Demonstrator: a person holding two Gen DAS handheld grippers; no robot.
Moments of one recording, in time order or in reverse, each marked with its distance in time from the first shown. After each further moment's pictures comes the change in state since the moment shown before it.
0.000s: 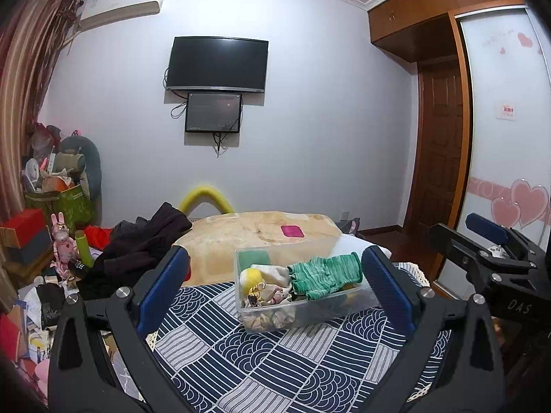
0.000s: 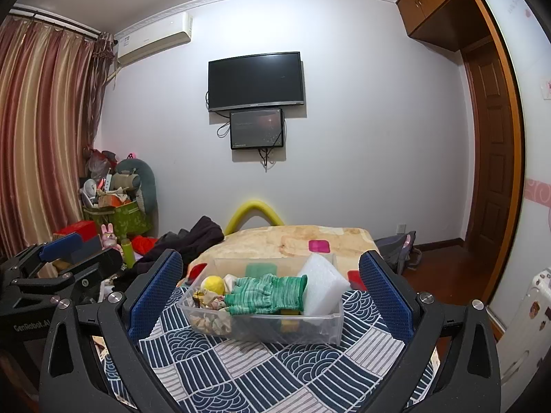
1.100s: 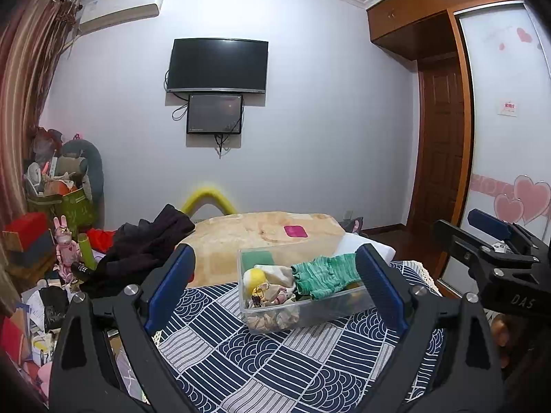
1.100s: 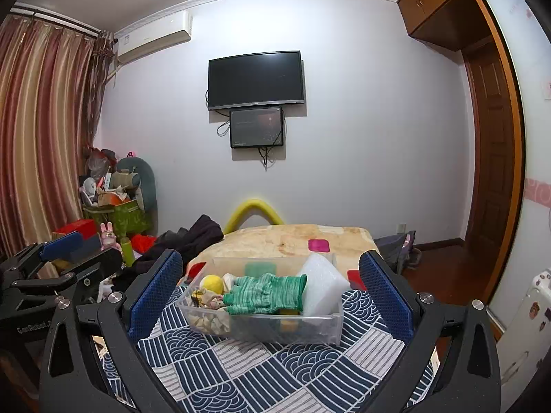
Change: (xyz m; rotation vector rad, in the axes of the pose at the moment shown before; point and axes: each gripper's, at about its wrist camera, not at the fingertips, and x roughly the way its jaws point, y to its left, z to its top) left arm 0.000 0.002 -0.002 0.010 -0.004 0.012; right arm 0.001 -0.001 -0.001 -0.002 0.000 0.001
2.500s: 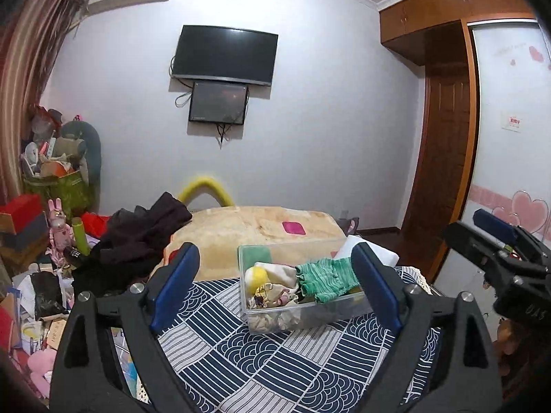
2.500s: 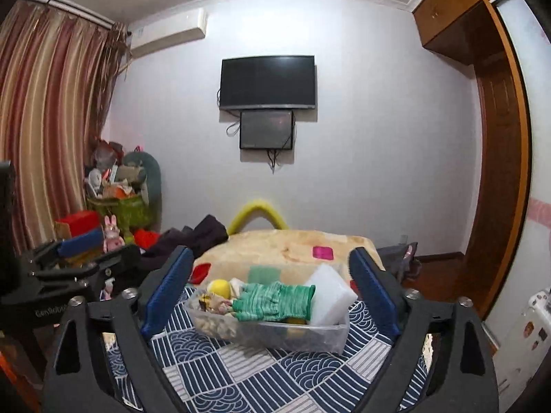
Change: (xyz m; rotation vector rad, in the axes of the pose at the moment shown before) left arm 0.011 0.022 0.007 -0.070 0.035 -0.025; right arm 0.004 0.011 0.016 -0.054 -0.013 0.011
